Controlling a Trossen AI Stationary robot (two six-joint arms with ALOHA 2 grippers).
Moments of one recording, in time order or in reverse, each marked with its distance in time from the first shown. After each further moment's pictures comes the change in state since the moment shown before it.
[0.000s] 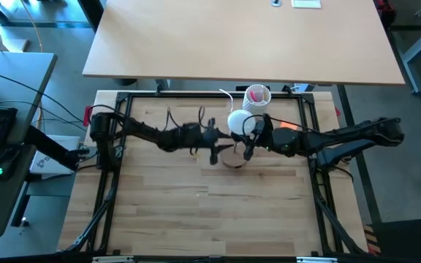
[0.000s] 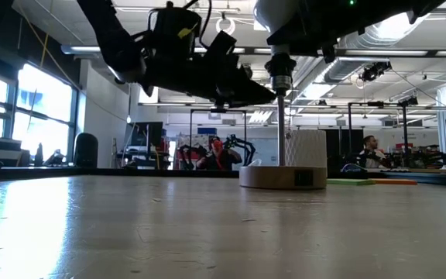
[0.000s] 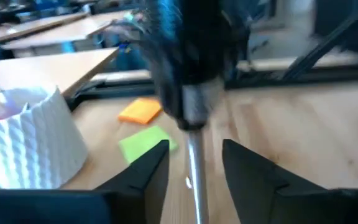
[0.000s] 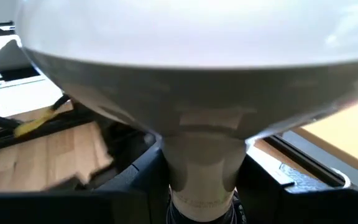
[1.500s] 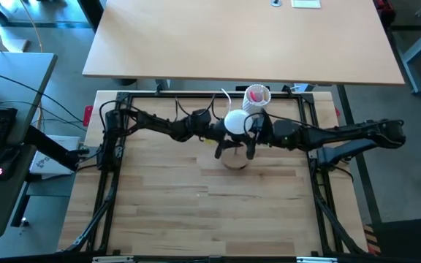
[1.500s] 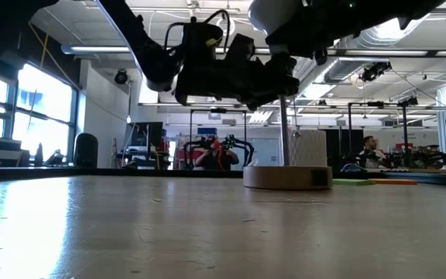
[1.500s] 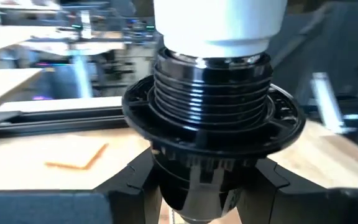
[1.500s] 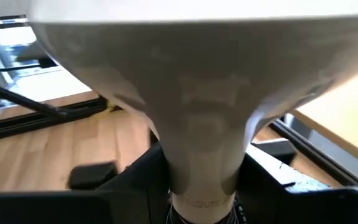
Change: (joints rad) left arm 0.081 0.157 0.230 0.012 0.392 -0.091; right arm -0.093 -0.003 0.000 -0.032 -0.209 -0.036
